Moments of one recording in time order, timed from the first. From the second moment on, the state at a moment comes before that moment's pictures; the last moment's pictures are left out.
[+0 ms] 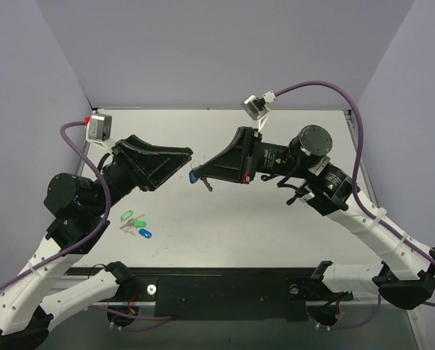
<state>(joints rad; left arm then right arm) -0.74 0.79 1.15 0.14 0.27 -1.06 0.87 1.19 1.43 0.01 -0.62 1.01</state>
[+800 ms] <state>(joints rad) -0.74 0.78 1.12 0.15 0.26 -1.09 0.87 1.21 1.44 0.02 -0.61 1.01</state>
